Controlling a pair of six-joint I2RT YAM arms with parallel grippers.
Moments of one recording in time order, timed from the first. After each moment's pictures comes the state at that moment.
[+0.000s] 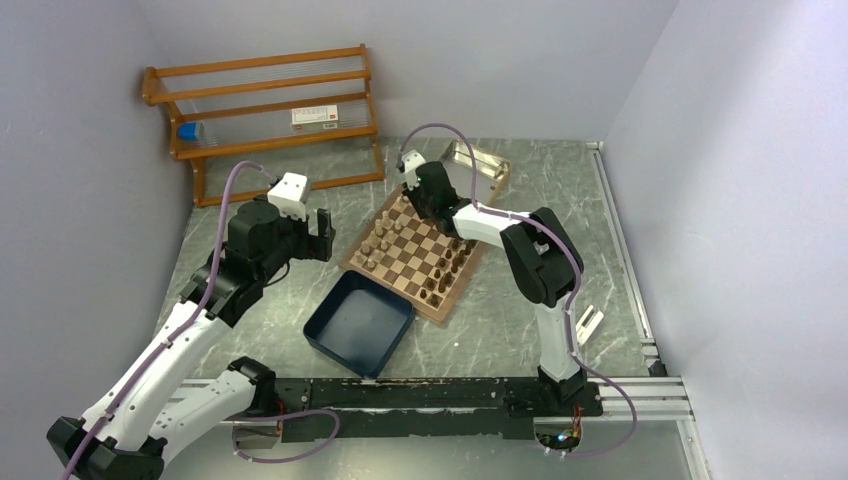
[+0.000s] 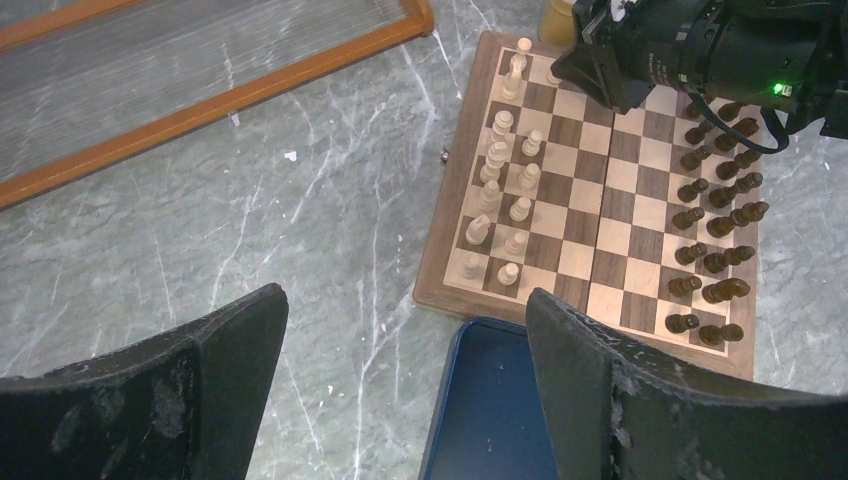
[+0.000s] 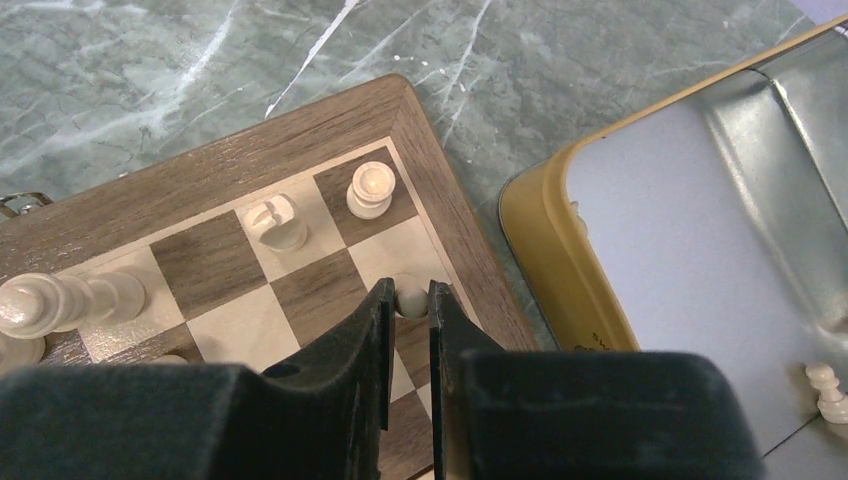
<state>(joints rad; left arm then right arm) -0.48 0.84 0.88 -0.43 -0.18 -0.12 0.59 2.10 1.37 0.16 0.12 -0.19</state>
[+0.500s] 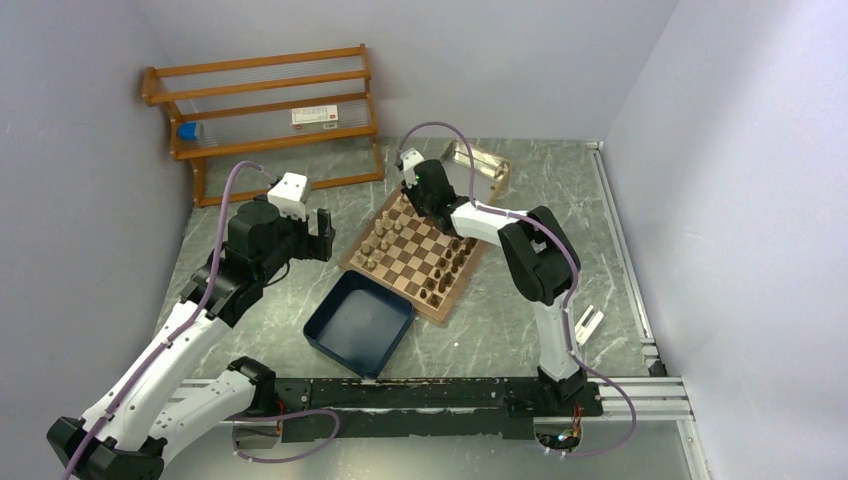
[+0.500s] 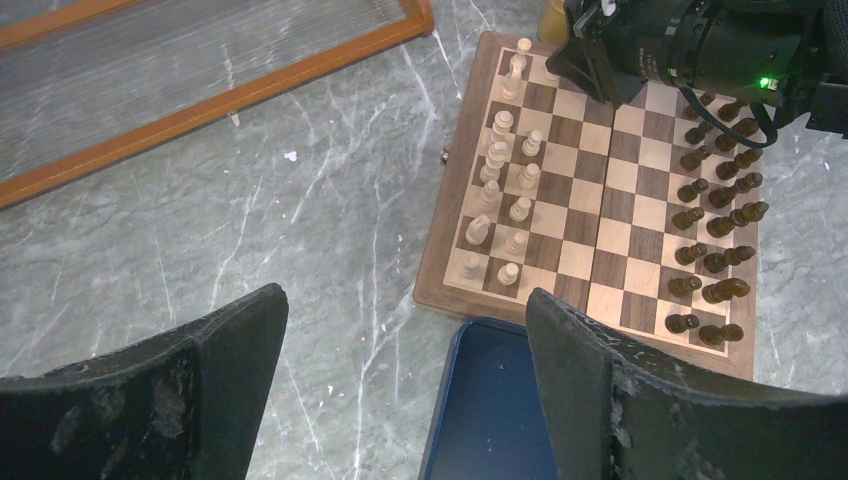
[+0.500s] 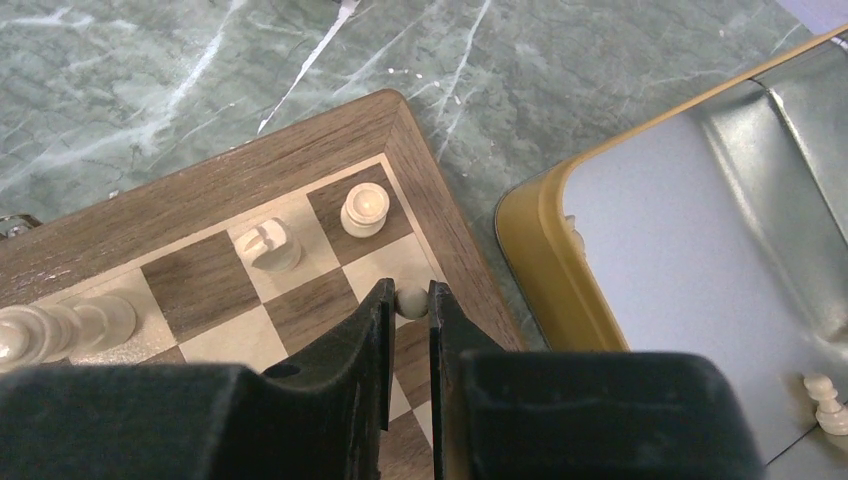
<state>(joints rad) -0.48 0.84 0.88 -0.43 -0.18 -0.12 0.59 2.12 1.41 0.15 0.13 -0.19</state>
